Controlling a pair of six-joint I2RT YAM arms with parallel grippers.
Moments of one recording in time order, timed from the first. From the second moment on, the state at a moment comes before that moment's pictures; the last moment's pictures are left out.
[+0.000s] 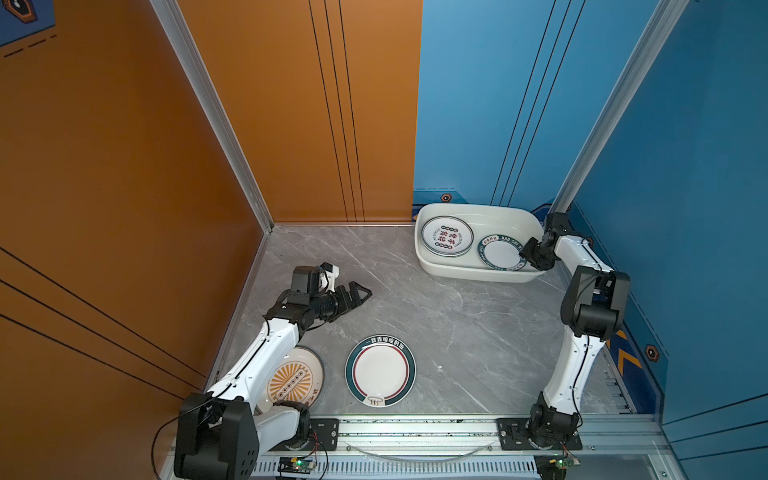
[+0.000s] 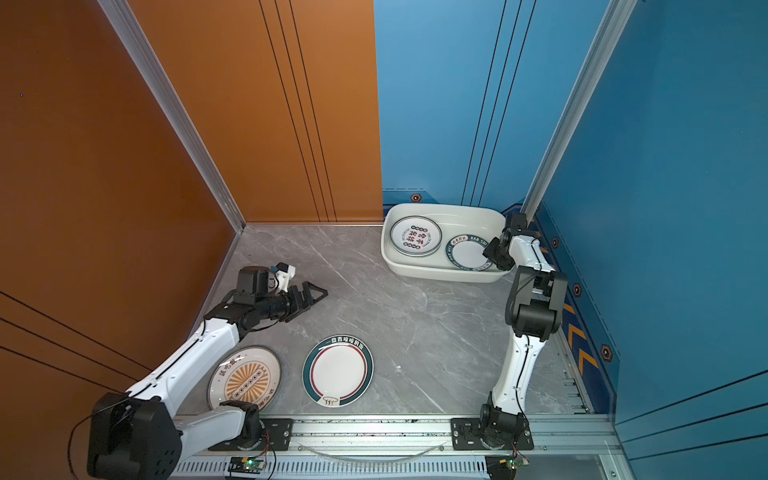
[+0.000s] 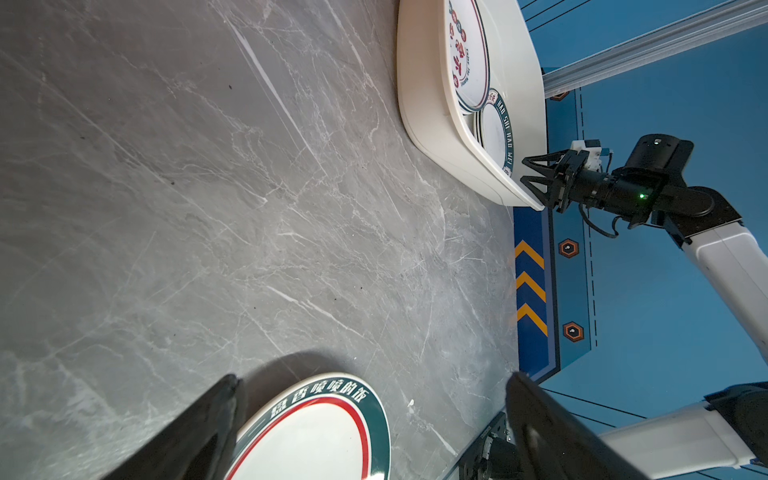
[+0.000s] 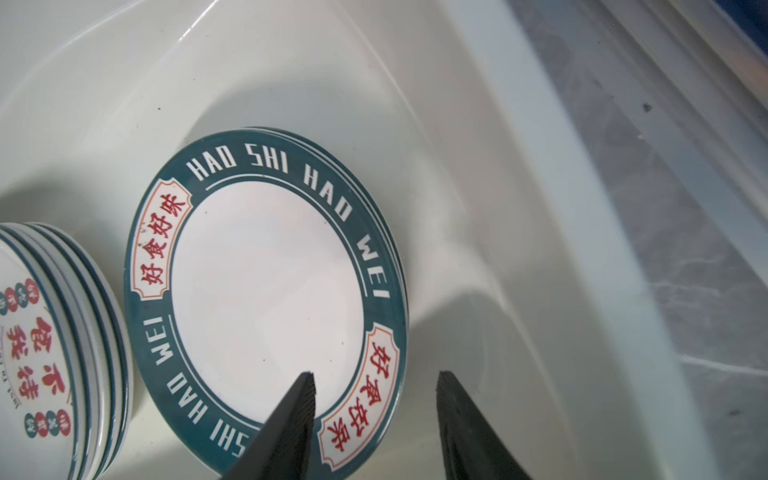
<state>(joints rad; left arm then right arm) -0.14 1.17 0.77 -0.36 0.58 -0.64 -0.23 2.16 1.77 -0.71 -0.10 0.49</state>
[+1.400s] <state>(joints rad) -0.07 1.13 0.73 -0.37 0.60 -0.64 0.57 1.57 0.92 -0.48 -0.66 0.37</state>
